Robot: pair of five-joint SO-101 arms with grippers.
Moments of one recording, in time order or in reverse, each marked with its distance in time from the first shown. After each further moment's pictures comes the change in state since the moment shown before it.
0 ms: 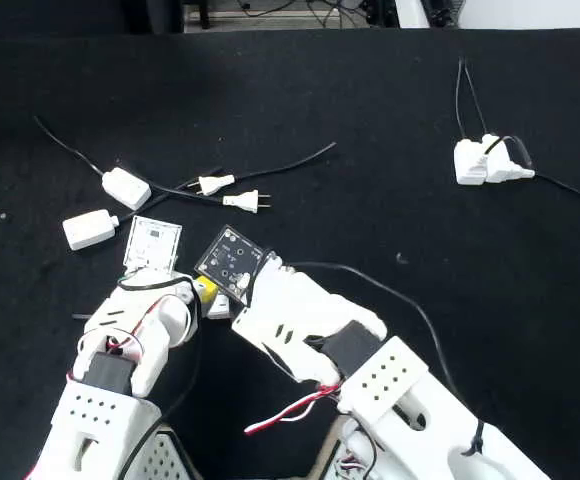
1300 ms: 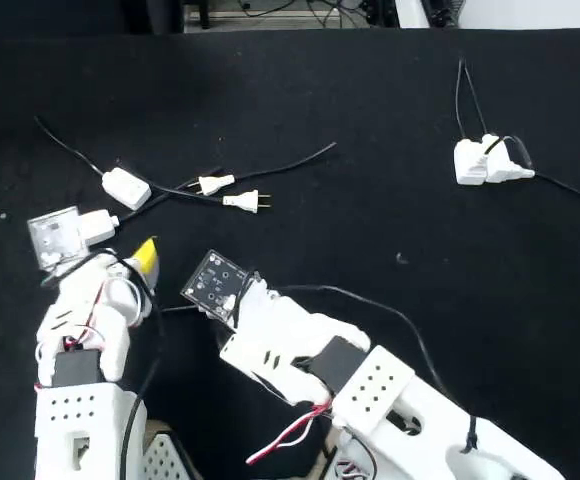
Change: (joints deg) left arm -20.5 0.5 -4.0 3.4 12.1; right arm -7.8 1.4 3.6 1.0 -7.5
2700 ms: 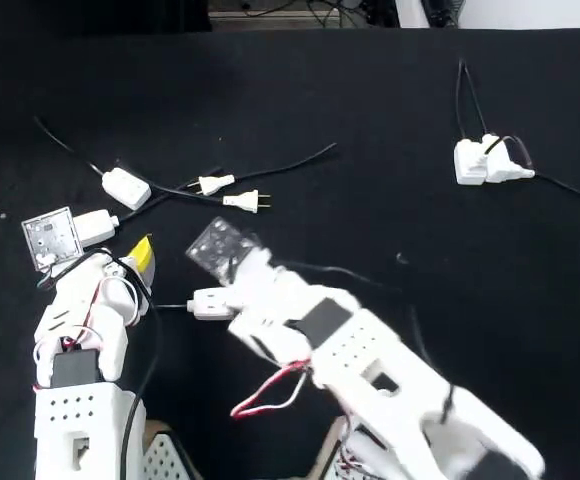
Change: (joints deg) left arm -0.7 0.0 0.0 -0.4 0.5; right arm 8.8 10.5 -8.8 3.2 1.2
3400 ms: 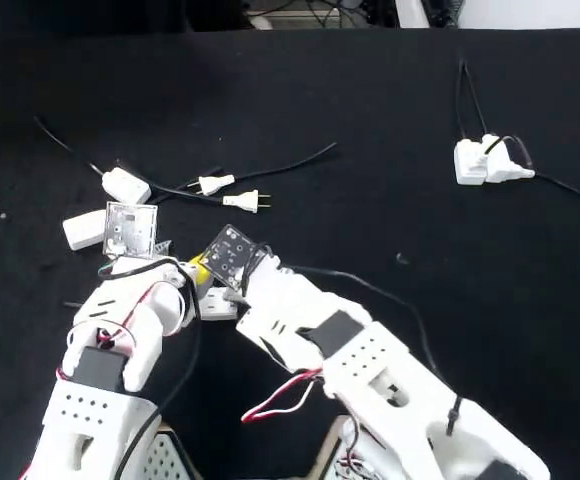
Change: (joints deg) left arm 19.7 0.0 -4.0 1.6 -6.2; right arm 1.3 0.9 8.2 -10.8 5.6
